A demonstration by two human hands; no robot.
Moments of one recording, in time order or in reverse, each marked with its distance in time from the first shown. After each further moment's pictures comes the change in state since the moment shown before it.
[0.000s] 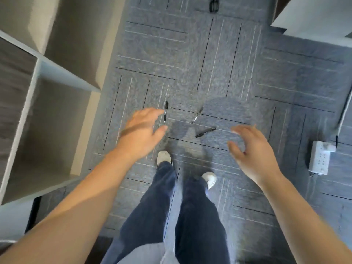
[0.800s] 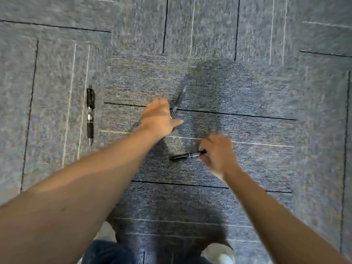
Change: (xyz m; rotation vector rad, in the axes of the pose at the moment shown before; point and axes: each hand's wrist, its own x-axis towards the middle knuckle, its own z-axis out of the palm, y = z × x) left_hand 0.404 -0.141 0.459 0.236 -0.173 -0.086; right_hand 0.316 0.330 0.390 -0.272 -0.085 -0.149
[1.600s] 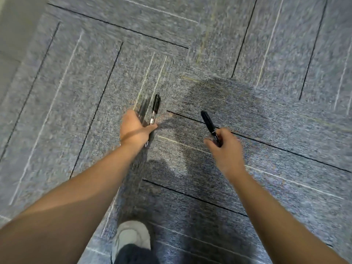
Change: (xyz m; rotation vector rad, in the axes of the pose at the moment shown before) left_hand -0.026 -0.164 -0.043 -0.626 0.334 -0.526; right_hand 0.071 -0.122 -0.025 0.656 0.092 0.192
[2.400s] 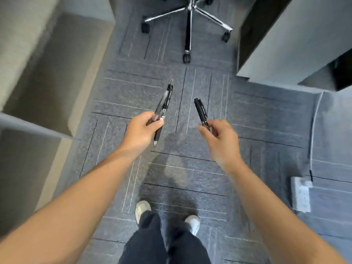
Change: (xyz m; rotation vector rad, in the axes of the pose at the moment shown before) left_hand -0.319 0.288 -0.337 -0.310 -0.259 0.590; right_hand -0.244 -0.349 -0.328 0.068 0.281 -0.181
